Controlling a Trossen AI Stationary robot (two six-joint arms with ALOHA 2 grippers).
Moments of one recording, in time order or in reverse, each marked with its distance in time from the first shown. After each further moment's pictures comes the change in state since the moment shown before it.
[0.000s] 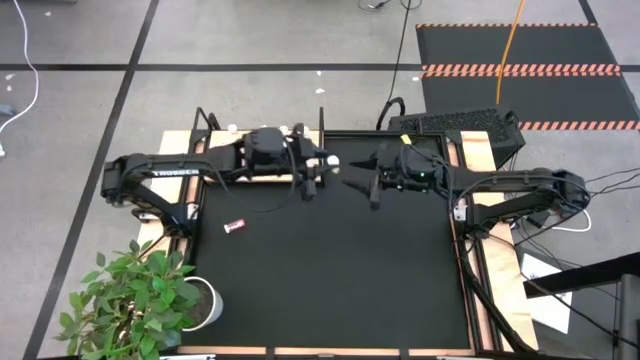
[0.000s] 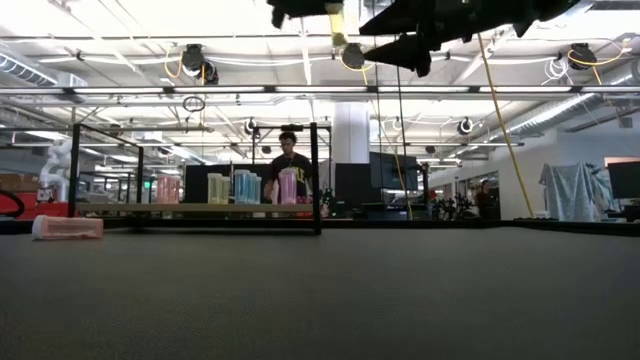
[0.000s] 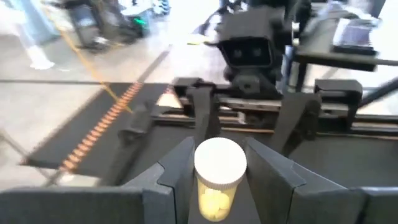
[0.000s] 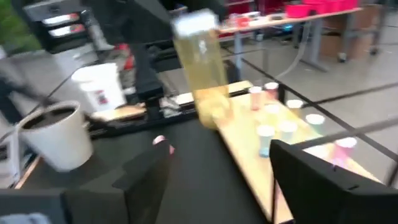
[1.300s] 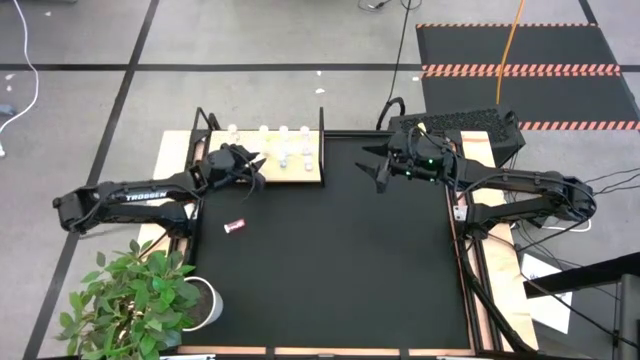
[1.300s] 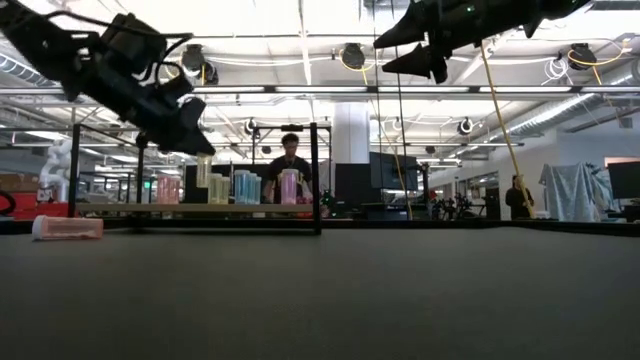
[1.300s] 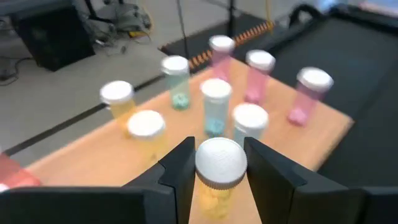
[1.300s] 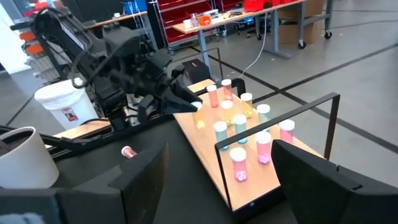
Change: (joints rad) left arm 0.340 -0.487 -0.963 0.290 -0.244 -0.207; right arm -0.129 -0.084 0.001 -0.111 0.015 0.076
